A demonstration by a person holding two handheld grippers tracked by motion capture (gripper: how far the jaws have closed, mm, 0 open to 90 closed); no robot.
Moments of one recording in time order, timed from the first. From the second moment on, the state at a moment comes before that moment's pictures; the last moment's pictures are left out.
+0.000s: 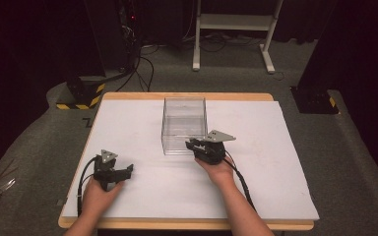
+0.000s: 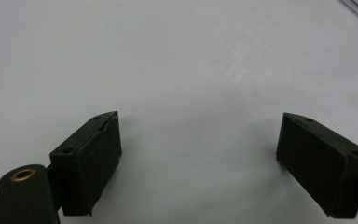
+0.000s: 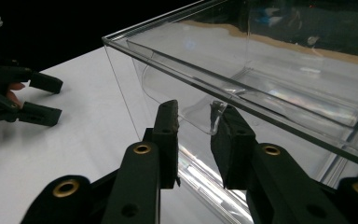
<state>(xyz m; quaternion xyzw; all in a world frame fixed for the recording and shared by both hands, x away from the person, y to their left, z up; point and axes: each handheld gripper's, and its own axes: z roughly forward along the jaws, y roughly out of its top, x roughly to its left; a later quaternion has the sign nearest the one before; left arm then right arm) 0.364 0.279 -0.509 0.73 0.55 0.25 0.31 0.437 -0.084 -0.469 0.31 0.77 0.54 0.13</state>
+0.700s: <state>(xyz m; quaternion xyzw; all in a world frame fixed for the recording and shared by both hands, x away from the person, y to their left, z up) 0.364 0.279 -0.509 0.73 0.55 0.25 0.32 0.427 -0.095 -0.470 0.29 0.78 0.54 0.11</state>
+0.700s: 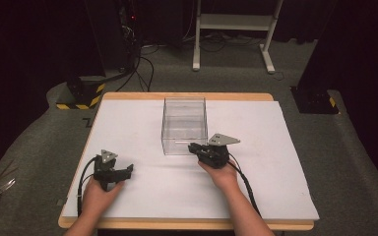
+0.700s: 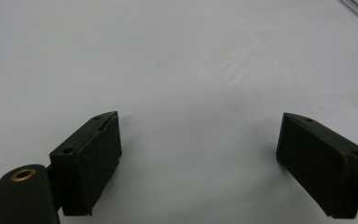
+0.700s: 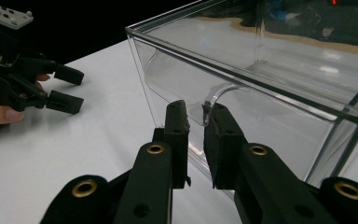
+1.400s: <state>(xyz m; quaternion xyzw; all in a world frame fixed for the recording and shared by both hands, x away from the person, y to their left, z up) 0.364 0.279 -0.509 0.73 0.55 0.25 0.32 0.401 -0.103 -0.472 0.28 0.78 0.55 0.09</state>
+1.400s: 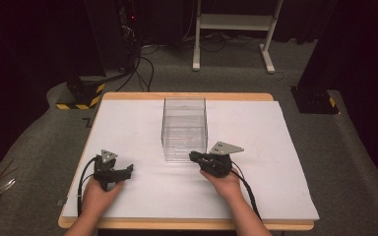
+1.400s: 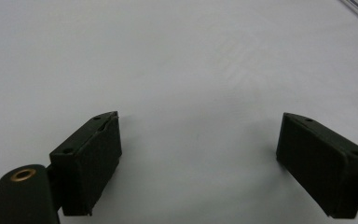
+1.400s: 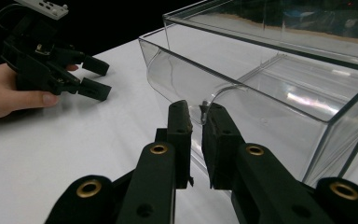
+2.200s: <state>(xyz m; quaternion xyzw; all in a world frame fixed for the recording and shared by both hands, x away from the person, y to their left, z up) 0.364 0.279 -0.509 0.73 0.55 0.25 0.31 0.365 -0.108 -0.471 0.26 0.79 0.55 0.09</state>
